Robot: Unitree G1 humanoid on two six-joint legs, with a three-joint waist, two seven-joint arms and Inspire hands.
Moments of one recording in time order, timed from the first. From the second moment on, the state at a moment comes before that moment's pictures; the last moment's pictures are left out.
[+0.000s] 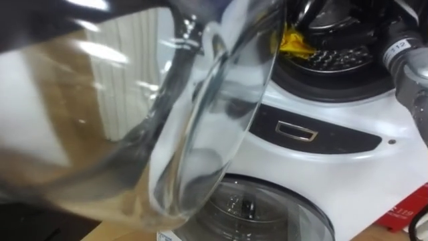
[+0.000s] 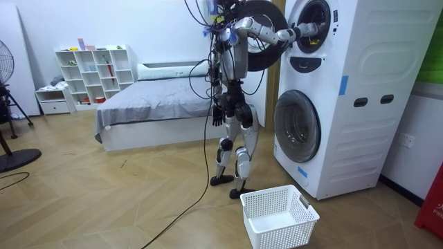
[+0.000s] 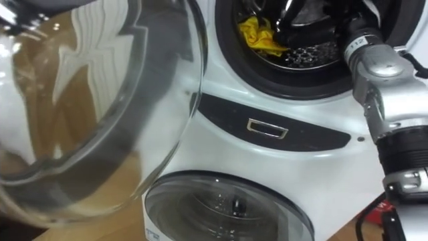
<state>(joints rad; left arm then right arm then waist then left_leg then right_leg) 0.26 0.24 0.19 0.92 0.17 0.30 0.01 -0.96 -0.61 0.10 0.66 0.15 0.29 0.03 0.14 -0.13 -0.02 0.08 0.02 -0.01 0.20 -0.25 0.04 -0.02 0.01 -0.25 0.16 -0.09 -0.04</state>
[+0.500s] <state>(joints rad) 0.20 0.28 0.17 1.00 0.11 0.30 0.01 -1.00 -0.62 0.26 0.71 -0.17 0.31 0.18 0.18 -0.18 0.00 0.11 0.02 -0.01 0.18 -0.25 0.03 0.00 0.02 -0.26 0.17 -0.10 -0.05</state>
